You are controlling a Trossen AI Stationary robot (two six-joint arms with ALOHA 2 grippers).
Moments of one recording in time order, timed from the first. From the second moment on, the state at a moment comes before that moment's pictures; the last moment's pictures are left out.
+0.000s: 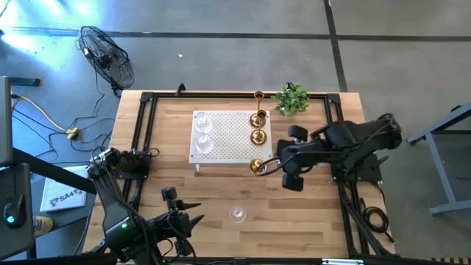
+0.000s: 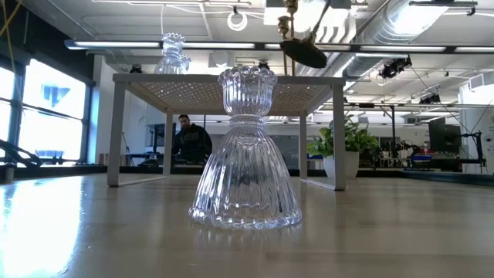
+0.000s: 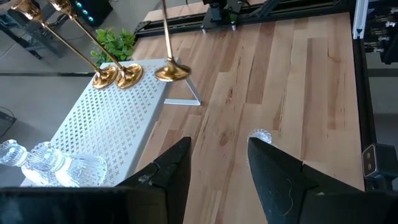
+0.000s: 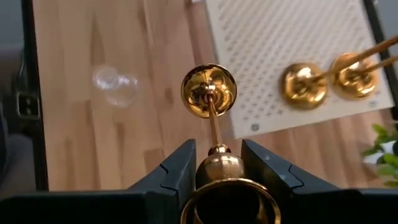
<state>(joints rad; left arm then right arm) -0.94 1.90 2.15 -1.57 -1.00 -0.99 0.35 1.59 1.95 -1.47 0.27 0.47</state>
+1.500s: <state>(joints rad) -0.94 1.90 2.15 -1.57 -1.03 -0.97 0.13 1.61 2.05 -1.55 0.15 0.39</state>
